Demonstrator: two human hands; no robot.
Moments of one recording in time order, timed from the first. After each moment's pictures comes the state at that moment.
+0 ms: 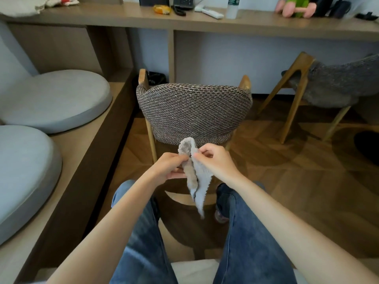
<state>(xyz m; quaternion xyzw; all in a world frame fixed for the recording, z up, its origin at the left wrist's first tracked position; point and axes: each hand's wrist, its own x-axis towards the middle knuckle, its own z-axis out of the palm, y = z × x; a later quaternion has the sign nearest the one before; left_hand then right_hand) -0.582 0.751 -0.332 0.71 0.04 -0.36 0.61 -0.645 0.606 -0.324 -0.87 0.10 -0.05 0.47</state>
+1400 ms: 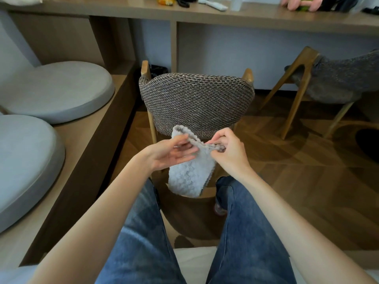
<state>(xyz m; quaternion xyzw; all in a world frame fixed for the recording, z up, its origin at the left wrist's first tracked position) -0.584 0.770 -0.315 0.49 0.07 -0.44 0.75 -0.674 0.598 -0.317 -0.85 0.06 -0.16 0.51</state>
